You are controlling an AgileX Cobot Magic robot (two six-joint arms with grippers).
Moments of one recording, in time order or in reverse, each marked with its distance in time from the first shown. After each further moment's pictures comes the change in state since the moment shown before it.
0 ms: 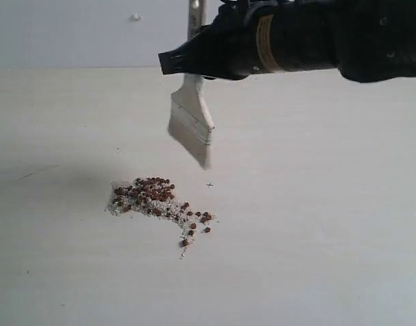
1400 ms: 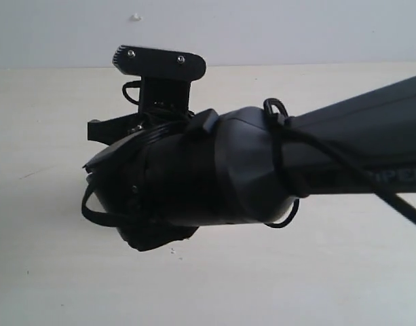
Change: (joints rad) left arm 0.000 0.000 0.000 0.000 0.000 0.000; right arm 0.517 0.328 -0.182 0.424 1.020 0.220
